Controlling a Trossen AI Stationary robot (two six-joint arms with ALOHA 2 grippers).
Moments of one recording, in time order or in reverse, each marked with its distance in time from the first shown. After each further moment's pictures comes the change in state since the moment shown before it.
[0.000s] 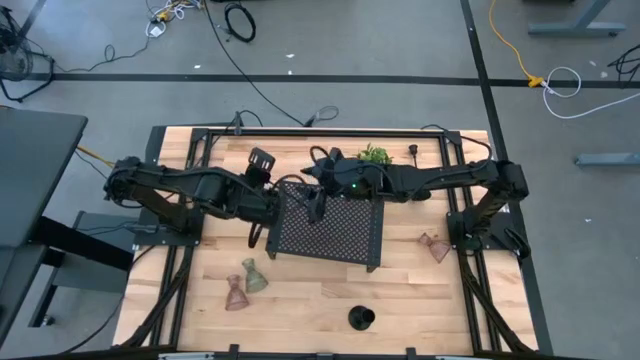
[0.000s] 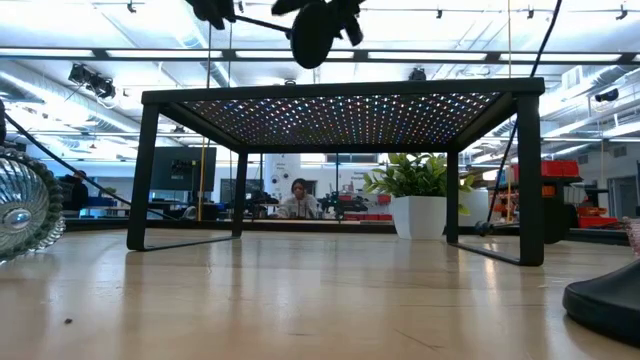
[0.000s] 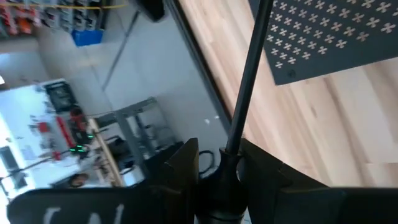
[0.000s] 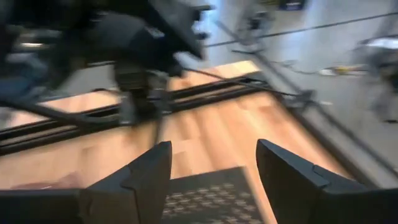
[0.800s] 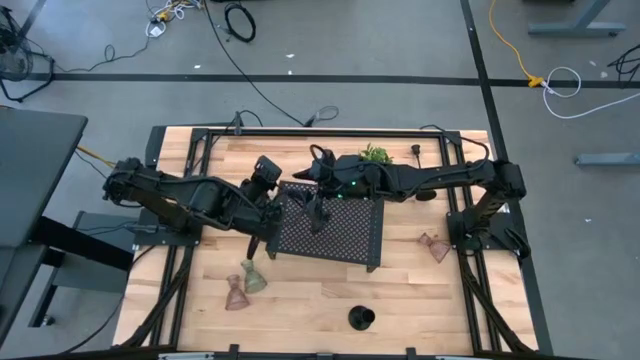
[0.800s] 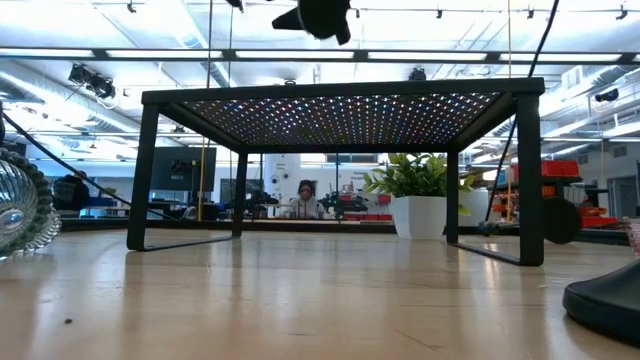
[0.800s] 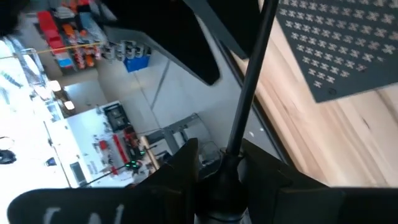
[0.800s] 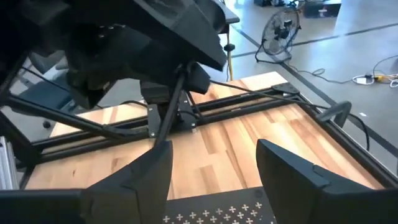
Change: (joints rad) left arm -0.081 0.000 0.000 0.145 -0.146 0.187; right arm -0.011 0.018 0.000 0.089 -0.088 0.017
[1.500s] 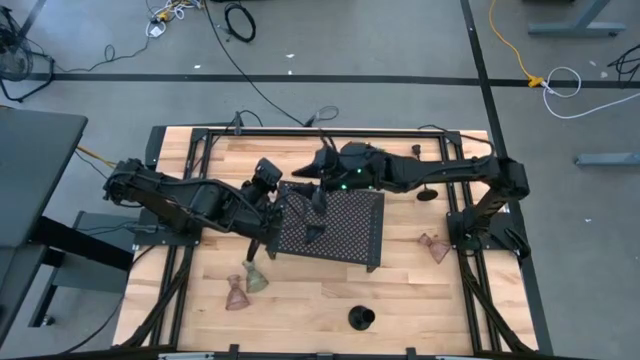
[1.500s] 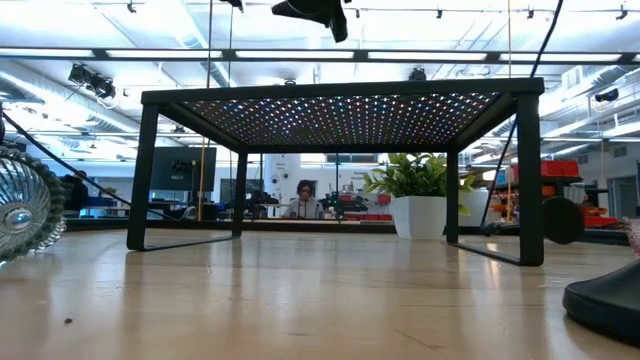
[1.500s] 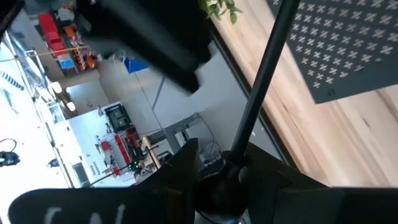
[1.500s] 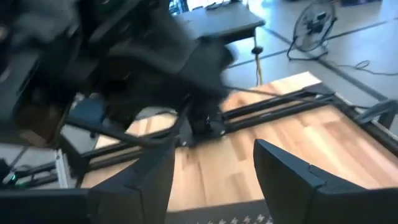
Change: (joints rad) left arm -0.007 0.007 0.000 -0.012 -0.003 -0.004; right arm -0.041 -0.033 0.000 0.010 -0.172 0.081
